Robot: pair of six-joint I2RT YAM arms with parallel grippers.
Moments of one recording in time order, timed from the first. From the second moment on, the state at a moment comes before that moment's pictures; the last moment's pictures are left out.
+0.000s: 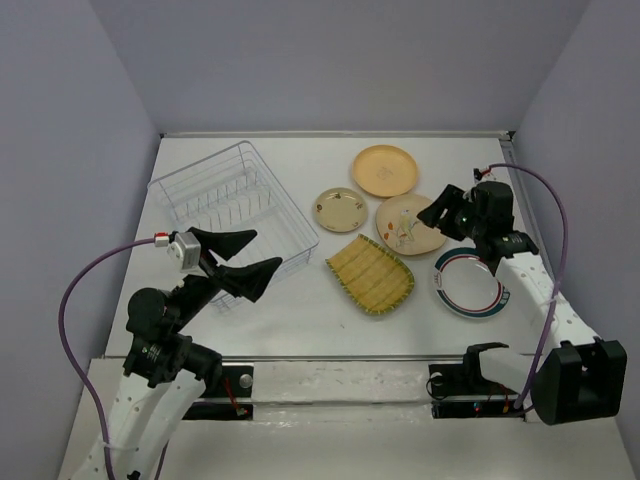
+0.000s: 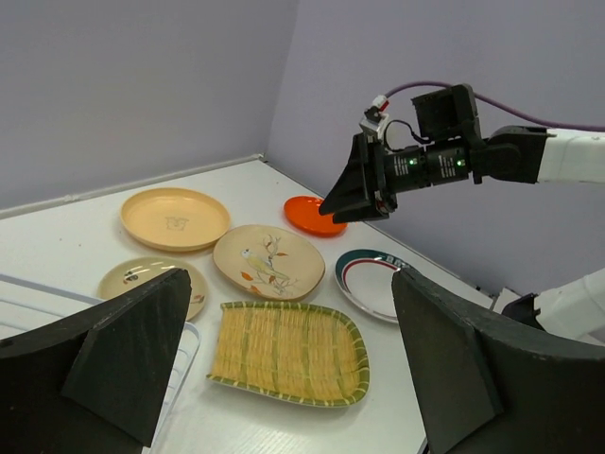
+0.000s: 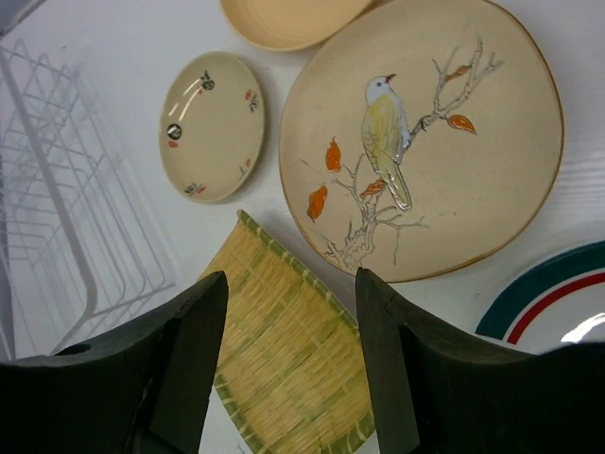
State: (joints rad) left arm -0.39 0.29 0.52 0.09 0.43 -0.42; right arm 0.10 1.12 0.86 -0.27 -0.23 0.57
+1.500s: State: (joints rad) left arm -0.43 0.31 0.52 0.08 0.37 -0.41; right arm -0.14 1.73 0.90 0.04 -0.38 0.53
